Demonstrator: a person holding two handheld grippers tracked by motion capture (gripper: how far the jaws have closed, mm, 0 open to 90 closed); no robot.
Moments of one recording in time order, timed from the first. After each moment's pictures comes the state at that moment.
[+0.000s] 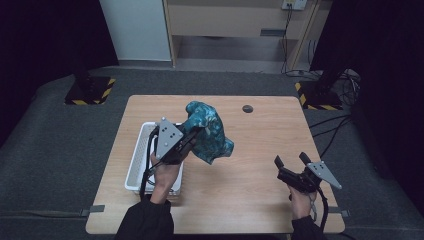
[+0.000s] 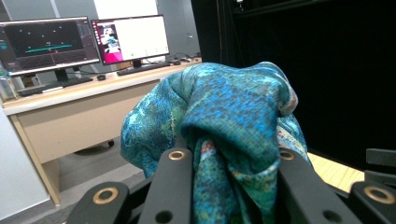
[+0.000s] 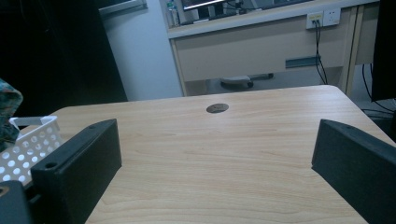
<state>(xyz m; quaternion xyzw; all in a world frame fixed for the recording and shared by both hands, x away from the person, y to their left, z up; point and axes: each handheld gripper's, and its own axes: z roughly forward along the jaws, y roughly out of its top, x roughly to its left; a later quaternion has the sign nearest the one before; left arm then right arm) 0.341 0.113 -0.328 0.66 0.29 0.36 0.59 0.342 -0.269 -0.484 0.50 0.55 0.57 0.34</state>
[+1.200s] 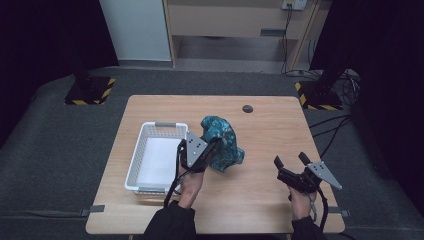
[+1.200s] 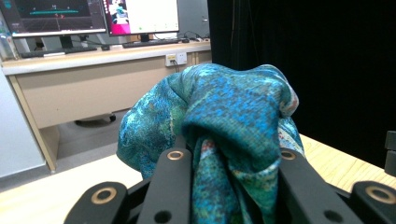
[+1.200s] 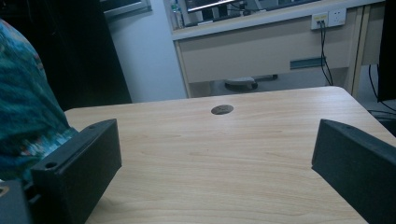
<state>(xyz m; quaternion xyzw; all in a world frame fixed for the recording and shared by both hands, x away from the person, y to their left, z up) 0.352 0.065 -0.396 0.65 0.35 0.35 0.58 0.341 -0.268 -0.483 0.50 0.56 0.58 0.33</state>
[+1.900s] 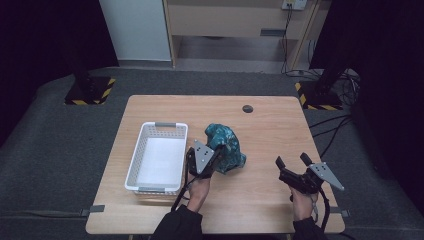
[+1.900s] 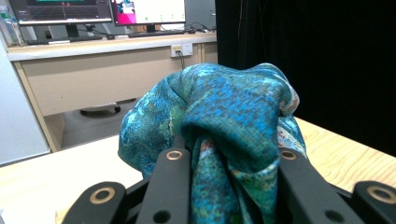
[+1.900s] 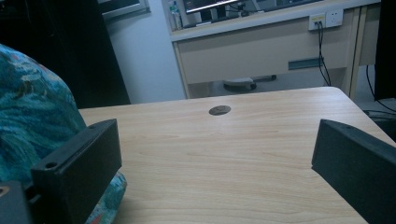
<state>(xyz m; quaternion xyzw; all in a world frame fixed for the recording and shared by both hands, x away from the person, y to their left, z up) 0.354 0.049 -0.435 0.65 0.36 0.35 0.56 0.338 -0.272 -0.482 0.50 0.55 0.58 0.33</state>
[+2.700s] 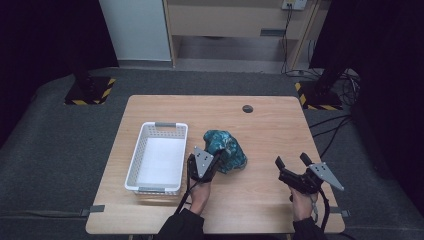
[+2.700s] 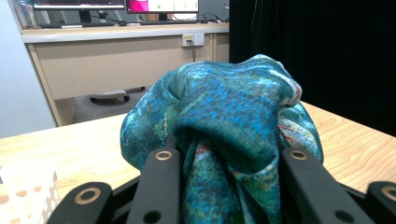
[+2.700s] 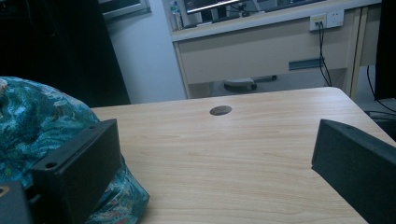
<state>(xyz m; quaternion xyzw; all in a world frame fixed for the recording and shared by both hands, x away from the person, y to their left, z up) 0.357 0.049 -0.469 0.64 0.39 0.36 0.56 0.338 -0.270 -0.482 0.50 0.55 0.58 0.33</state>
